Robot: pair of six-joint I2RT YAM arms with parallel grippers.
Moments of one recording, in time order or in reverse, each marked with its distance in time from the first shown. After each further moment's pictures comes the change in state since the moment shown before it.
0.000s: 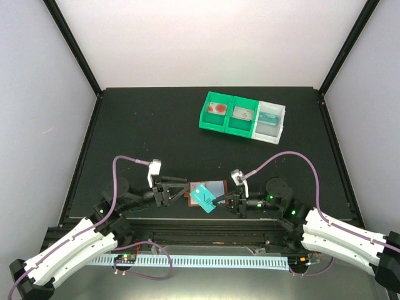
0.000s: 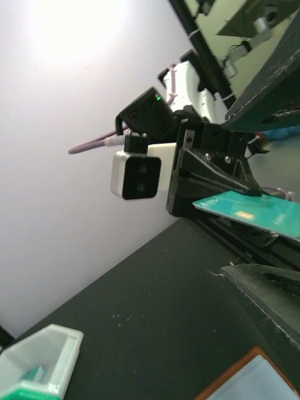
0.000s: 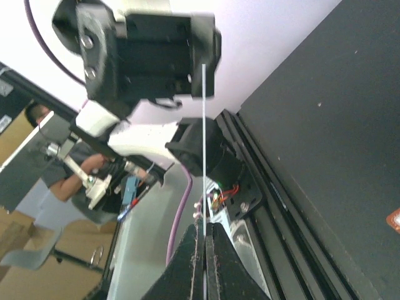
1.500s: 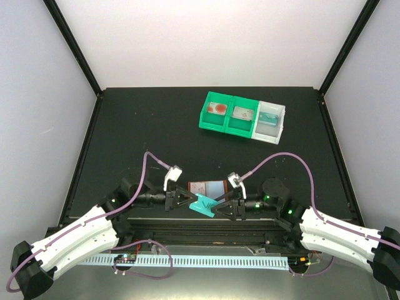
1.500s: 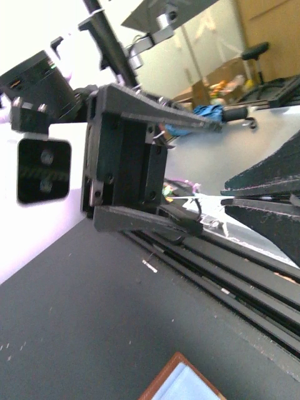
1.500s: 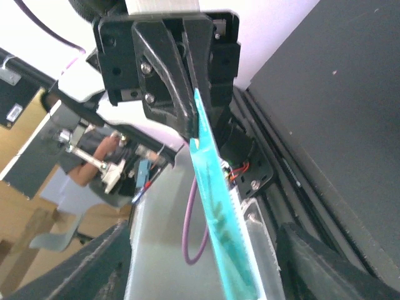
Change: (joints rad) left arm 0.000 0.252 0.068 -0.095 0.259 0.166; right arm 0.000 0.035 -0.032 0.048 -0.055 0.053
